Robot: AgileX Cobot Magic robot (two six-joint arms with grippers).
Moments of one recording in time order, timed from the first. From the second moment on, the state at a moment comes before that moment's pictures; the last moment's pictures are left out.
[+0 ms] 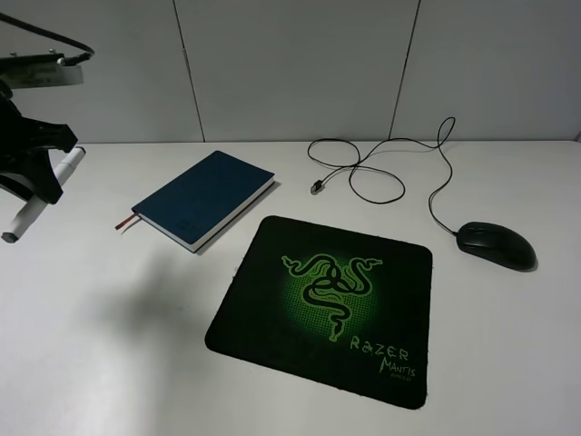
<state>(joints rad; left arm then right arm) -0.04 1.54 -1.14 -0.07 1.02 0.11 0.09 -0.01 -0.49 0.10 1.03 -0.02</state>
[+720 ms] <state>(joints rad) -0.17 1.96 -1.62 0.01 1.10 0.23 0.09 -0.01 -0.49 0.10 1.03 -0.02</state>
